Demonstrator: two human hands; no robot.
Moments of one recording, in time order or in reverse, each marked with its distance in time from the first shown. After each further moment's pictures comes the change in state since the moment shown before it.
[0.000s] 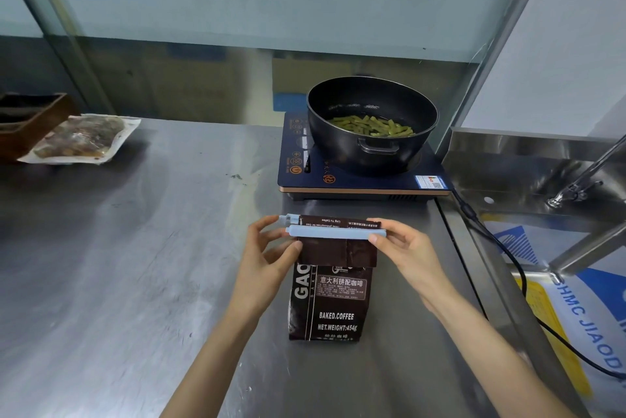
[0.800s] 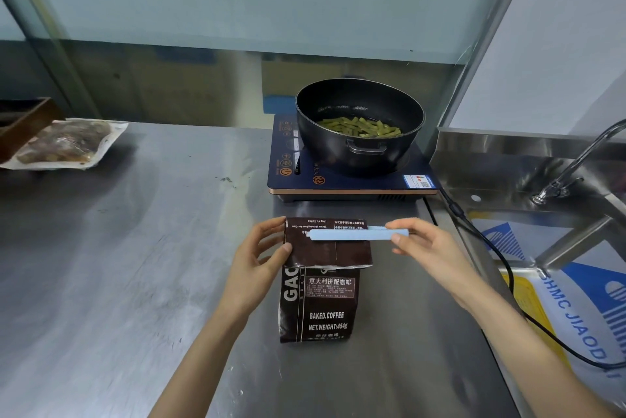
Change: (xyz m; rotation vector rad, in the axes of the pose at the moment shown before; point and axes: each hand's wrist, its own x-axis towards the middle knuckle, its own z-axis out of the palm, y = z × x) left_hand 0.007 -0.008 -0.003 0.053 -0.102 0.083; right_hand -0.009 -0.008 -0.043 -0.138 -0.015 0.011
